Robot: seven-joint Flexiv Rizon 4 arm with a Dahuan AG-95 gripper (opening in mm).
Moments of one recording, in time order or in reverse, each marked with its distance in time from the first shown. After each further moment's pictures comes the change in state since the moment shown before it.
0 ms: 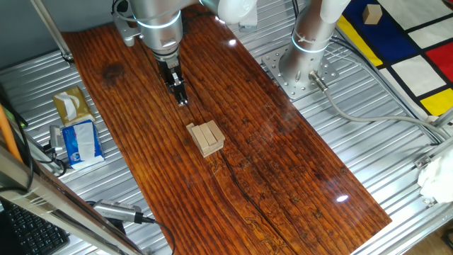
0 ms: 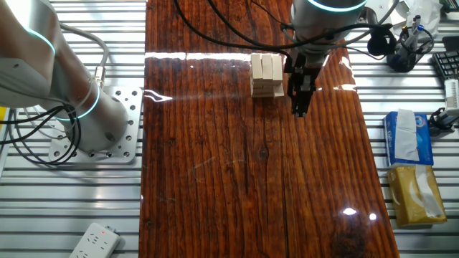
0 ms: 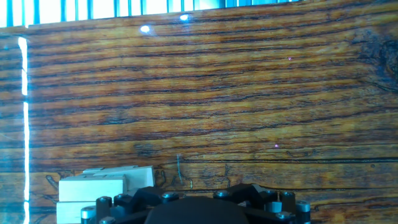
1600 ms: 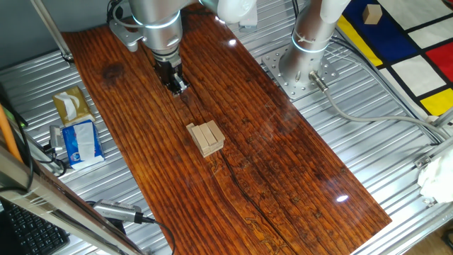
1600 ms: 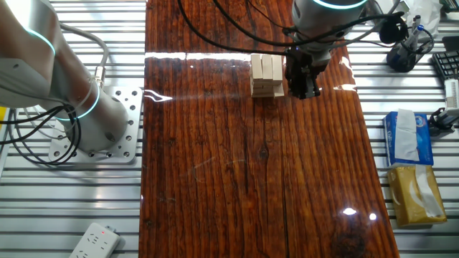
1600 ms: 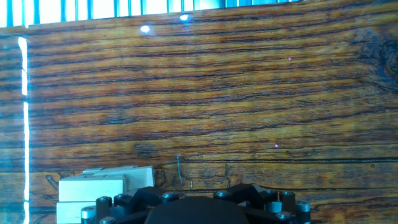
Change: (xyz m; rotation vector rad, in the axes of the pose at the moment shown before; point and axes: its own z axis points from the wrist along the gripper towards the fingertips) arm 0.000 0.003 -0.003 -0.004 0.005 -0.232
